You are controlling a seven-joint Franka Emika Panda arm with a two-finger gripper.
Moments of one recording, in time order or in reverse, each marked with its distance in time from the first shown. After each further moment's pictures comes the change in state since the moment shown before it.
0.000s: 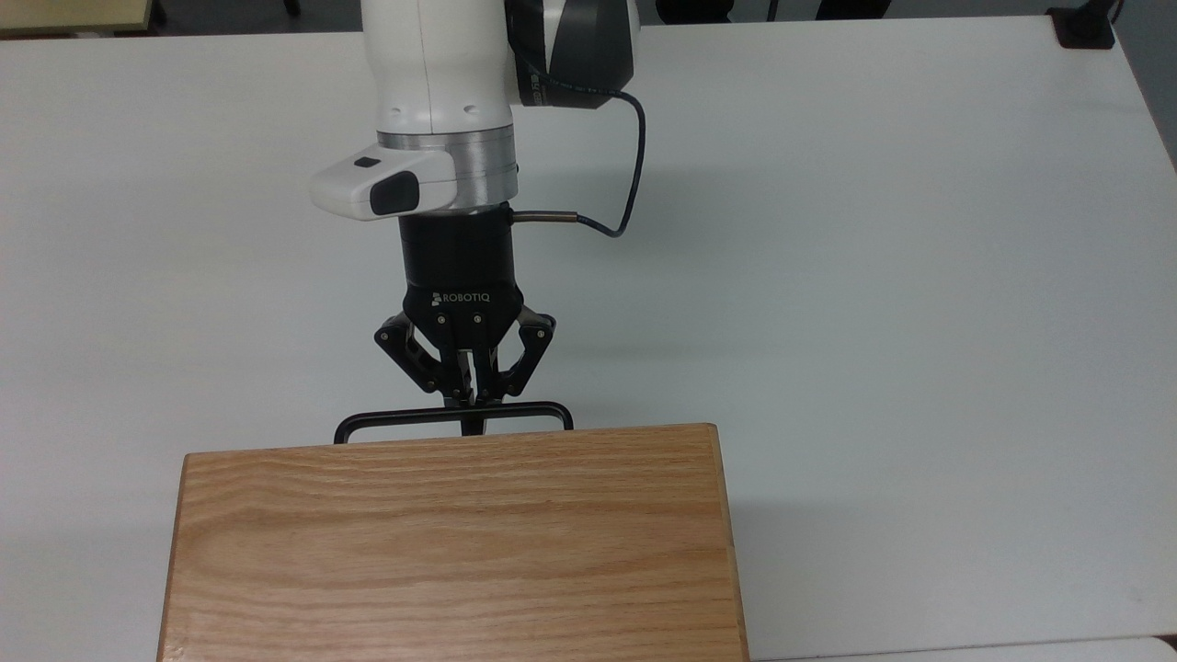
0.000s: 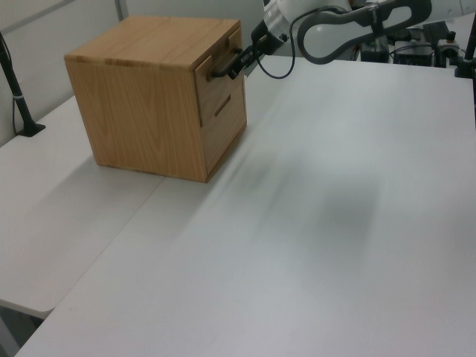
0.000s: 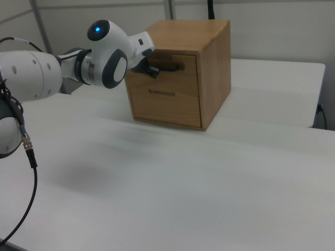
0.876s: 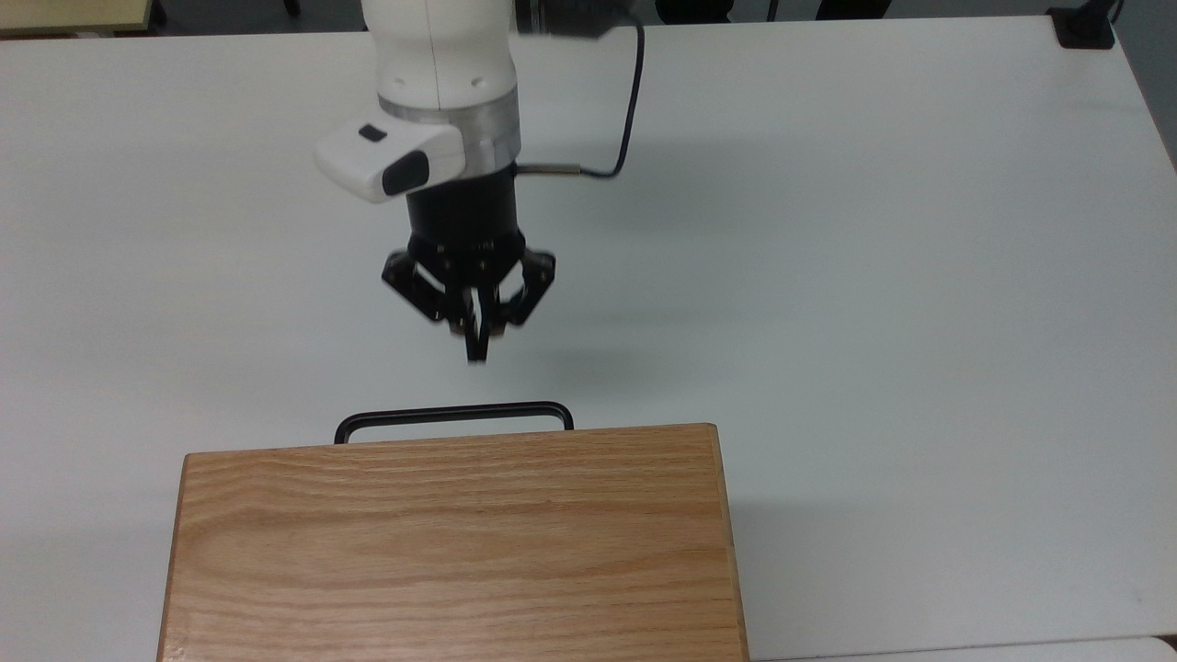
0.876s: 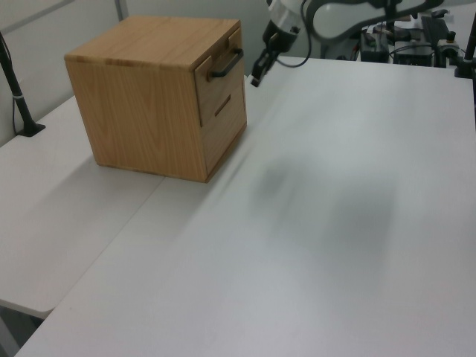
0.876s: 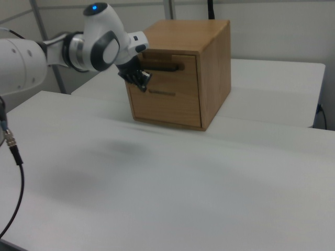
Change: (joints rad) arm 0.001 -0.106 -0.003 -0.003 -0.050 -0.442 0.000
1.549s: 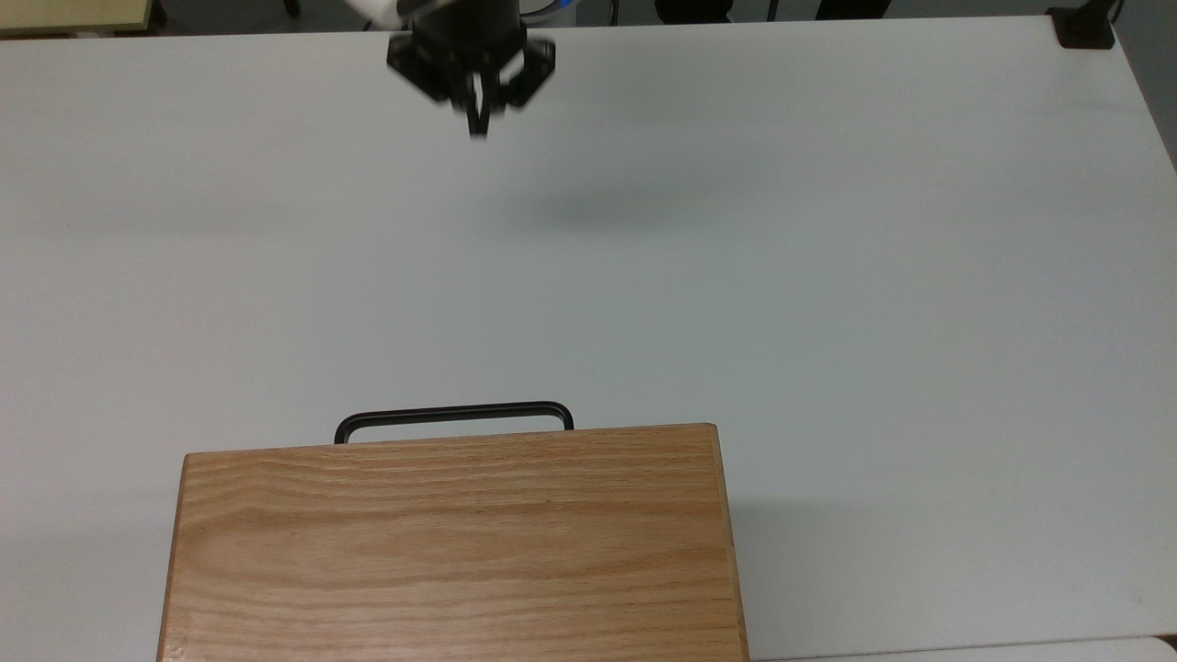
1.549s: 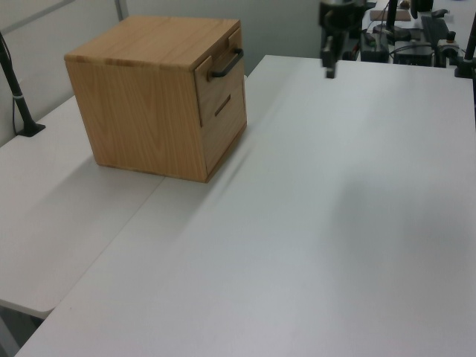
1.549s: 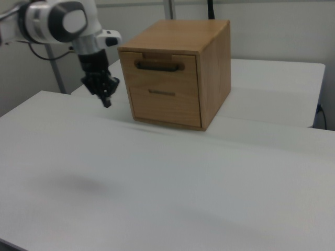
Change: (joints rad) arm 0.002 -0.317 0.003 -0.157 -0.026 -0.592 0.000
